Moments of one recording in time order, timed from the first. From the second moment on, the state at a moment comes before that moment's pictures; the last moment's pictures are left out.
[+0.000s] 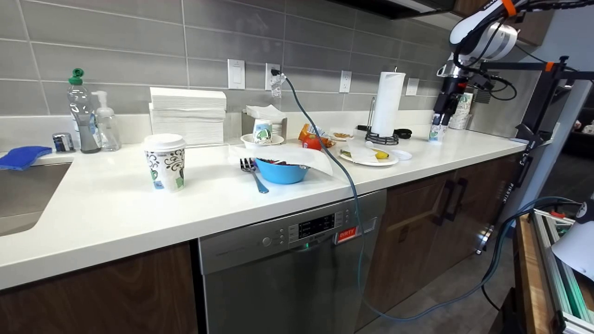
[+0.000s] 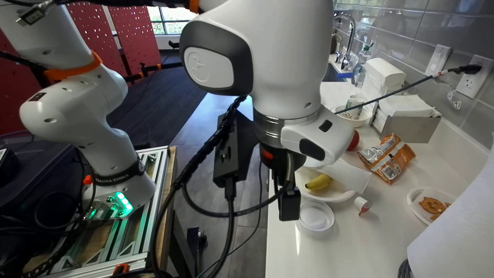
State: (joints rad) arm -0.23 -0.08 -0.41 -2.34 0.07 2.27 -0.55
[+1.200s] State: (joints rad) arm -0.41 0.28 -0.15 -2.30 0.40 2.73 -0.85
